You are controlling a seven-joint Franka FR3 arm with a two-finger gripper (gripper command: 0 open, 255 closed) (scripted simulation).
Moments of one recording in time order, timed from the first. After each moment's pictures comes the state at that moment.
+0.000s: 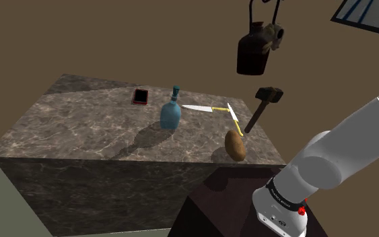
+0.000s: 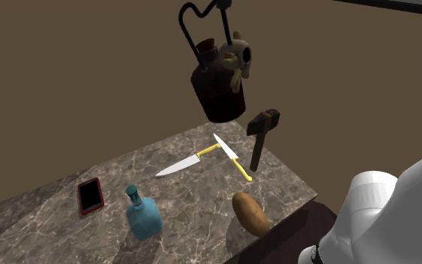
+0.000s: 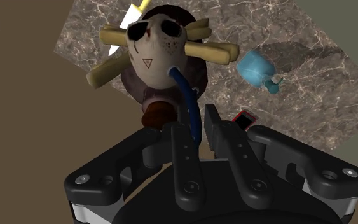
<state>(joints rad) -0.07 -0.16 -0.23 -1.15 -0.04 1.12 -0.30</state>
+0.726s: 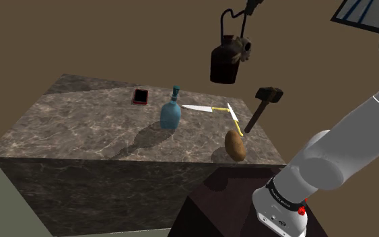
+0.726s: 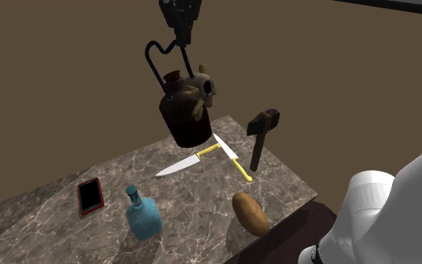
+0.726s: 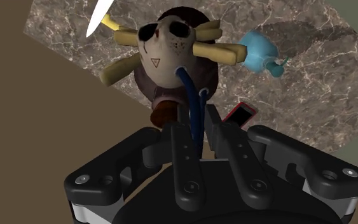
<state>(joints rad) -0.03 -0.12 -0.17 -1.34 -0.04 1.35 -0.19</state>
